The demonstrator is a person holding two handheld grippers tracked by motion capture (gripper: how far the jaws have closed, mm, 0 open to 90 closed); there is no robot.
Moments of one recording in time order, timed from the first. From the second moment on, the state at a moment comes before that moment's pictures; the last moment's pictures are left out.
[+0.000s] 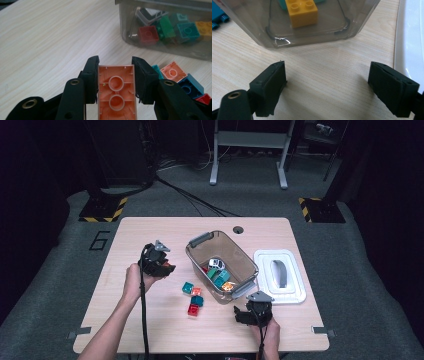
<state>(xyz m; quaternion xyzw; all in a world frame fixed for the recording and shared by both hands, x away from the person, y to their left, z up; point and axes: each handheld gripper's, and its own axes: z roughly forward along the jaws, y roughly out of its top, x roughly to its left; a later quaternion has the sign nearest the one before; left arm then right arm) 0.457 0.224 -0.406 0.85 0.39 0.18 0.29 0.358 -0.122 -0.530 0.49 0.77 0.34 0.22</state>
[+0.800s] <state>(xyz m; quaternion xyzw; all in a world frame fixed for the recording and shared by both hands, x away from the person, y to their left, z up) 0.470 0.200 -0.354 0.85 0.36 0.22 0.30 0.358 -0.123 -0.529 0.49 0.77 0.34 0.22</state>
